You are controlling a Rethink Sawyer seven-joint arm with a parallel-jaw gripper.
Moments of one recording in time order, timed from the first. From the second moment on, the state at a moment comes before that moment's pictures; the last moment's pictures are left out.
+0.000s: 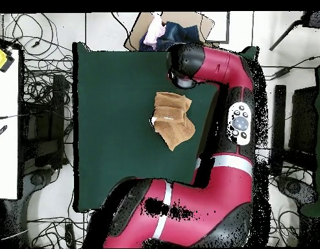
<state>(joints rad) -0.26 -0.25 0.00 0.82 -0.07 1.00 1.60</state>
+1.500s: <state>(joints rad) -0.23 -0.25 -0.01 0.79 -0.12 1.03 1.60</state>
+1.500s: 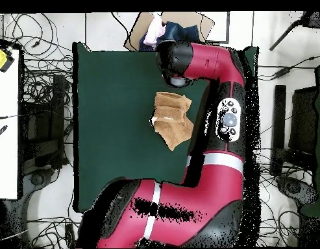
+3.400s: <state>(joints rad) -0.24 -0.05 0.00 0.50 -0.13 1.18 1.60</state>
